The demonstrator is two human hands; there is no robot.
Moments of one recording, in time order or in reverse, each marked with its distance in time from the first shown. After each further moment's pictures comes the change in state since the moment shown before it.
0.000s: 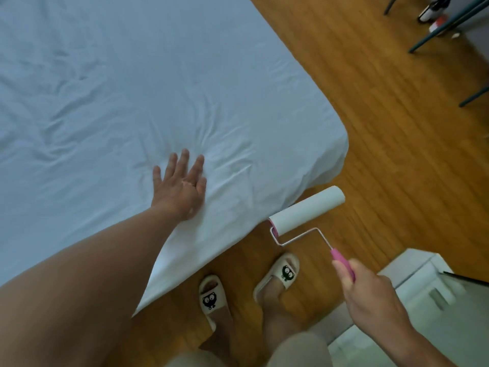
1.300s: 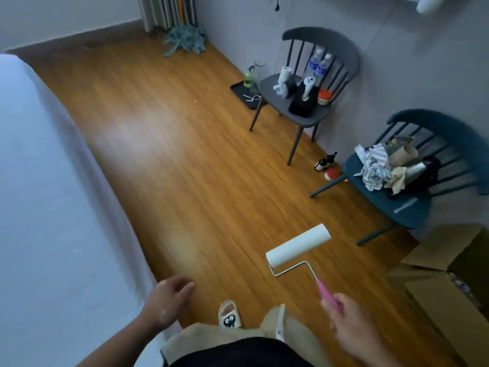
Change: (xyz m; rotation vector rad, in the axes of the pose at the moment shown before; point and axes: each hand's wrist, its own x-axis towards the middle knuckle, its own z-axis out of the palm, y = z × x) left_hand 0.230 0.461 -0.390 -0.737 -0.195 -0.077; right_hand 0.370 0.088 -0.598 0.323 0.077 0.077
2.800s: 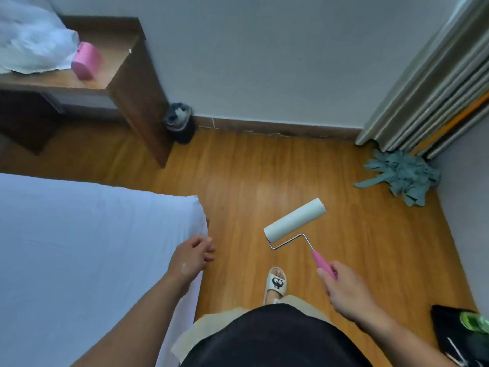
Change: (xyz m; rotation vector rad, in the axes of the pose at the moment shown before) left_hand 0.708 0.116 -1.008 -0.919 0.715 -0.401; right_hand 0.575 -1.379 0.161 -0.434 -0.412 -0.711
